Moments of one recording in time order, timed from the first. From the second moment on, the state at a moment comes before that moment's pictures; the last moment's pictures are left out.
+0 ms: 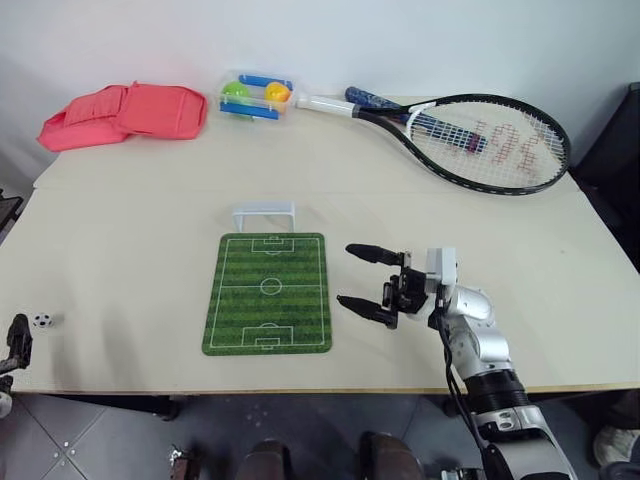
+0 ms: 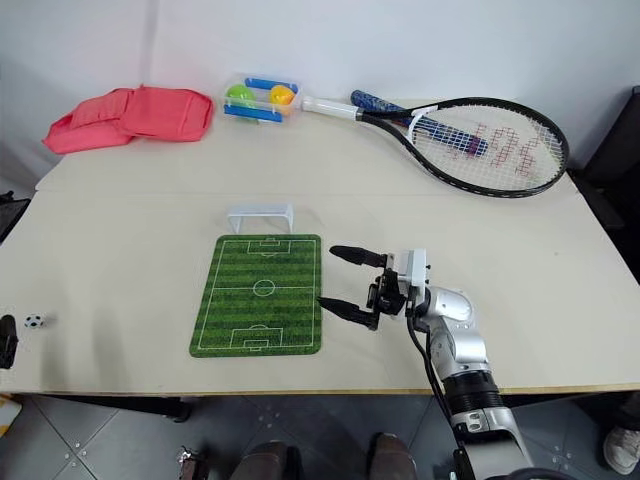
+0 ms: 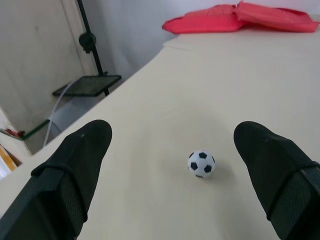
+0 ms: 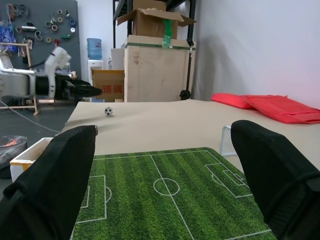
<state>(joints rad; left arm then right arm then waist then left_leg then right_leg) 0.24 0.53 0.79 0.07 -0.55 0.06 -0.17 -0.46 -0.26 0.03 0.28 0.53 -0.20 1.32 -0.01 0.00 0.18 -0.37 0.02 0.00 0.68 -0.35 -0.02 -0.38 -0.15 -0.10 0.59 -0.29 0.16</state>
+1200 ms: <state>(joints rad) 0.04 0.59 0.65 0.27 -0.59 -0.05 -0.68 -0.39 -0.29 0.02 0.10 0.59 -0.13 1.31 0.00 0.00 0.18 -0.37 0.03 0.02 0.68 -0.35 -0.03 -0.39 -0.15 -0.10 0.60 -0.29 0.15</state>
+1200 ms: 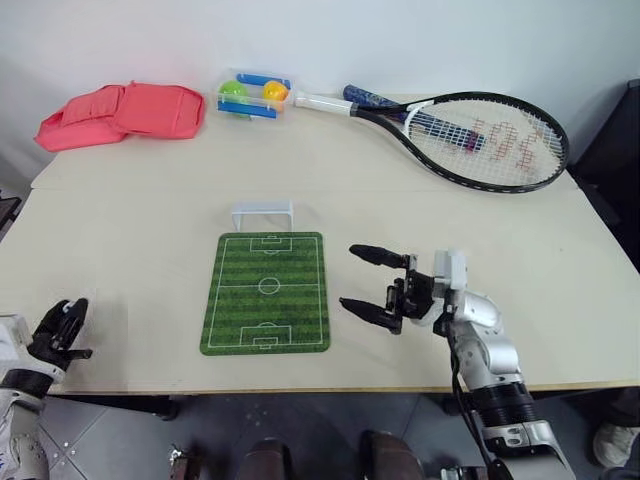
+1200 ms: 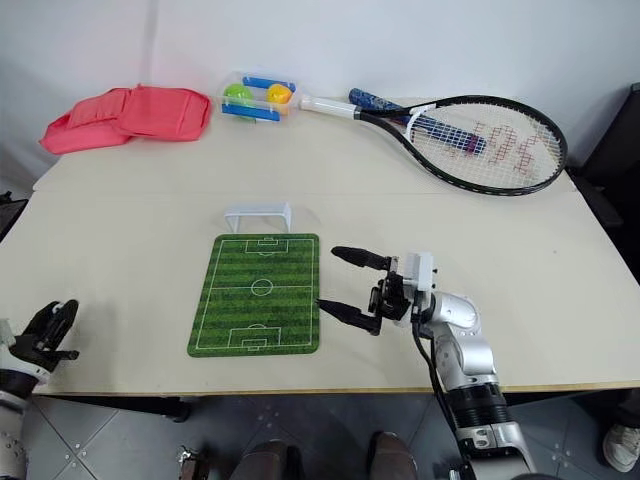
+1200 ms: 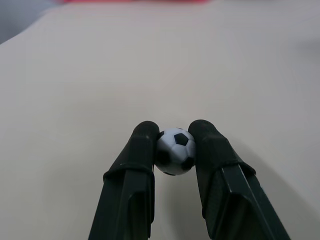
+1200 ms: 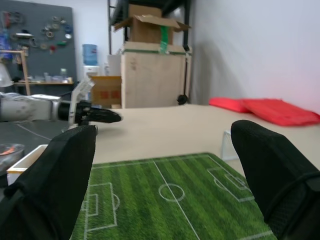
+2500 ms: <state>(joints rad) -0.37 0.63 -0.08 0.34 -0.29 -0.24 -1.37 -0.02 -0.55 -0.13 -0.18 0.65 -0.09 1.33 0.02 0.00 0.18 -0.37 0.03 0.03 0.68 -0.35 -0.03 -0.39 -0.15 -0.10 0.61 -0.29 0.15</state>
